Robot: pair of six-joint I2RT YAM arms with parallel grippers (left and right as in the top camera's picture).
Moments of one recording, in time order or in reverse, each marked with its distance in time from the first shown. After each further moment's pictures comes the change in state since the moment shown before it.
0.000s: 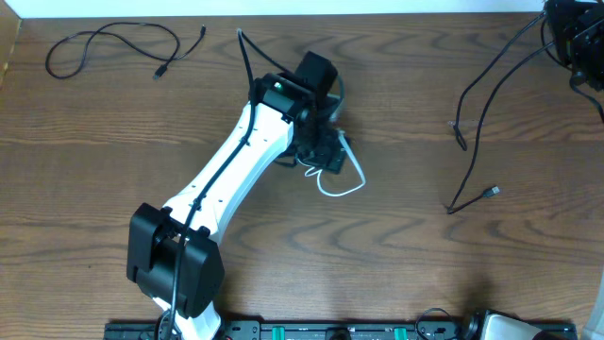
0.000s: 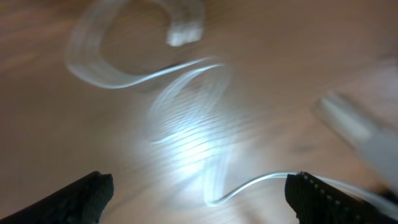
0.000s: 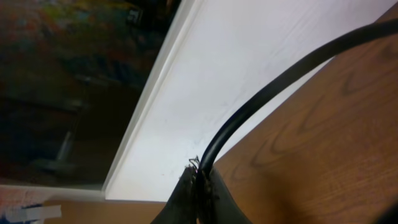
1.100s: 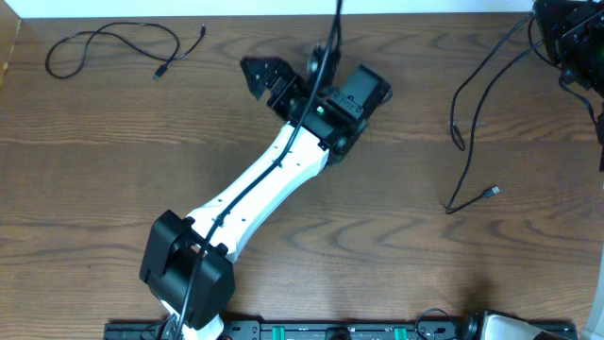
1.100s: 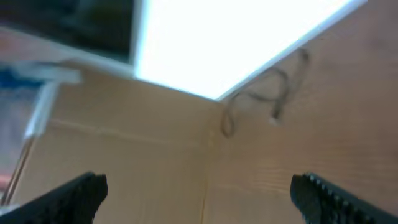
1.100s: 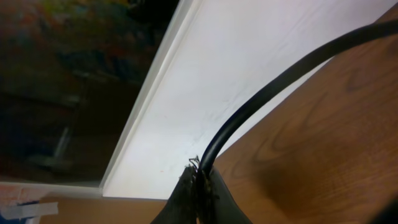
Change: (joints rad) left arm -0.177 0.000 -0.005 0.415 -1.454 0.351; right arm 0.046 0.000 0.000 0.000 0.040 0.000
